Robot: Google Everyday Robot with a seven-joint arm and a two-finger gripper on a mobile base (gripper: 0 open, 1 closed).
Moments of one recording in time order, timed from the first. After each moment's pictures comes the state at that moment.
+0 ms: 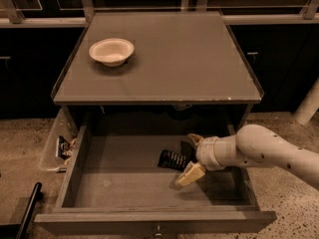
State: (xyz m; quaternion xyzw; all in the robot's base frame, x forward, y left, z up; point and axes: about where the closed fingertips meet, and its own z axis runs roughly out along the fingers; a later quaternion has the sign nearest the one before) arm 0.524 -0.102 0.610 -0.53 0.75 0.18 0.36
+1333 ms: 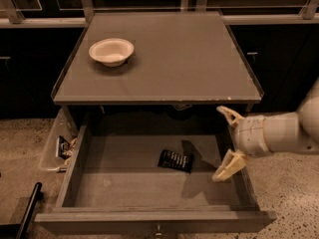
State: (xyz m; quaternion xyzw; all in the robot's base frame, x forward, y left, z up) arm 0.482 -0.164 0.752 -0.61 0.68 0.12 0.39
